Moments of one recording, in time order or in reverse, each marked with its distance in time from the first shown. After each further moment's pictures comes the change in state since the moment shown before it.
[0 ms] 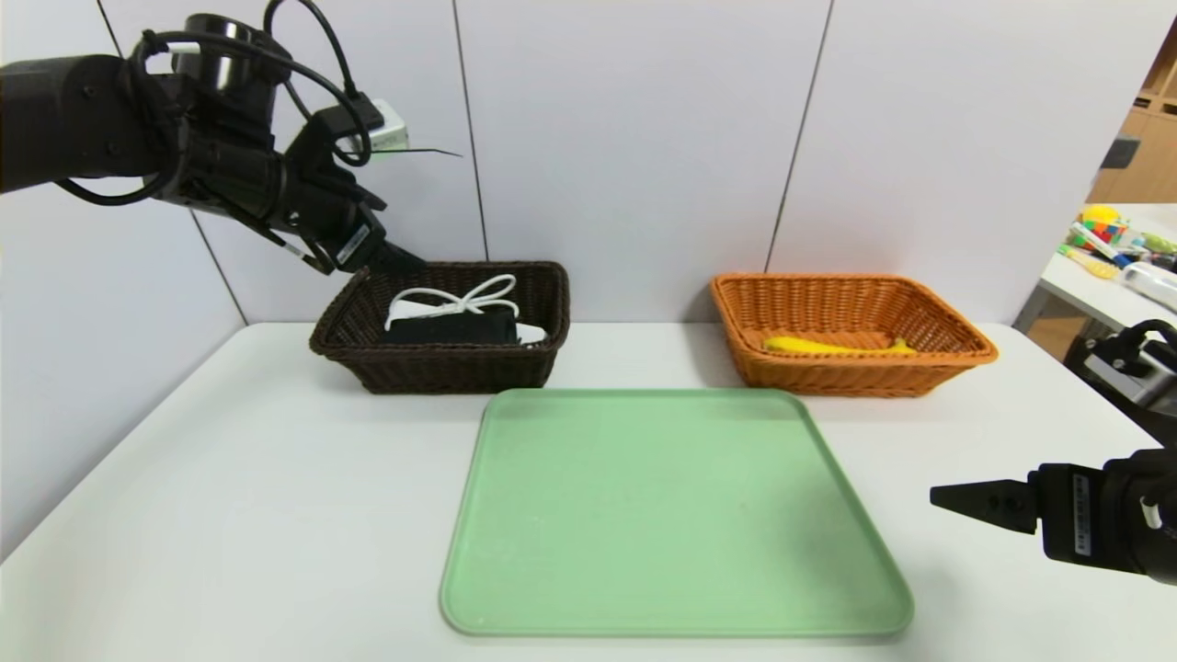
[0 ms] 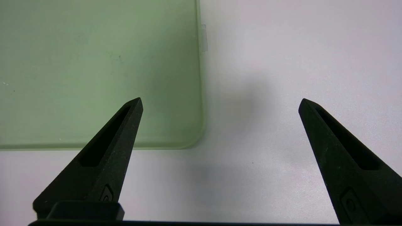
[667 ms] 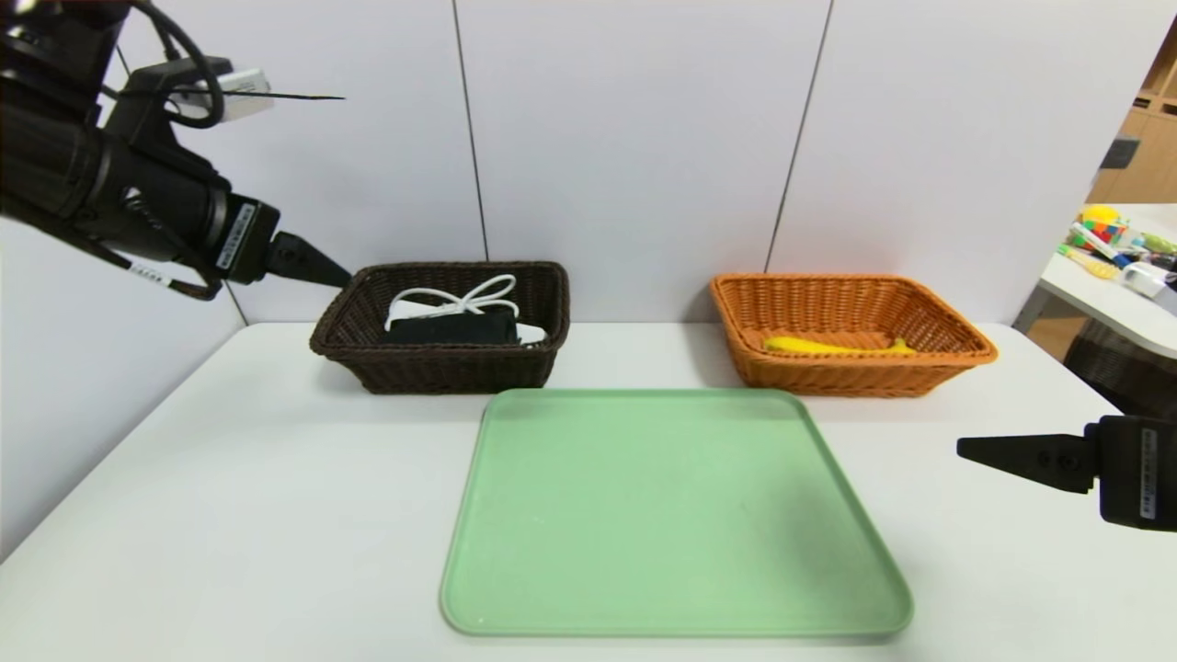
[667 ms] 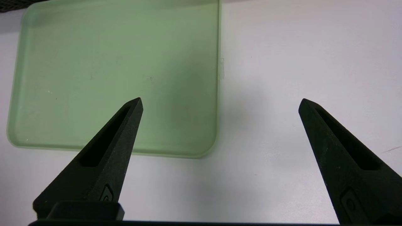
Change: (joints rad) left arm -0.011 -0.341 0.230 0.237 0.155 -0.518; right arm 0.019 -0.075 -0.116 0.058 0.002 -0.053
